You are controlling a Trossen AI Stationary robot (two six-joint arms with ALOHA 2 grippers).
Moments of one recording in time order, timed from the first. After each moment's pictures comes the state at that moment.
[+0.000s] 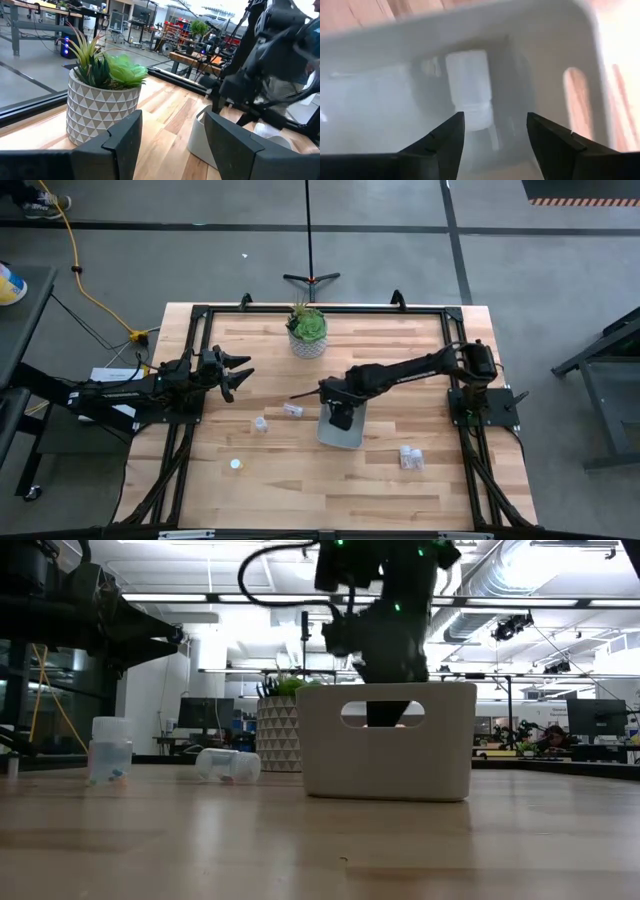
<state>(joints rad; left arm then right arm) 0.10 0.05 0.01 0.05 -0.27 -0.27 0.05 1.92 1.44 -0.85 0.13 0.47</state>
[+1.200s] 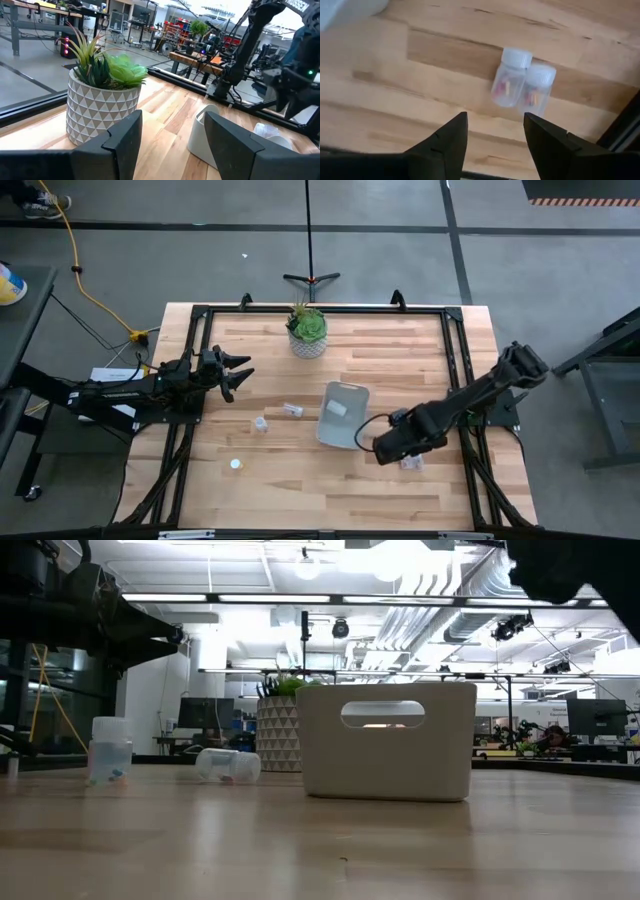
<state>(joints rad) 0.10 0.05 0.01 0.05 -0.27 -0.27 0.49 1.61 1.22 -1.14 -0.15 1.80</state>
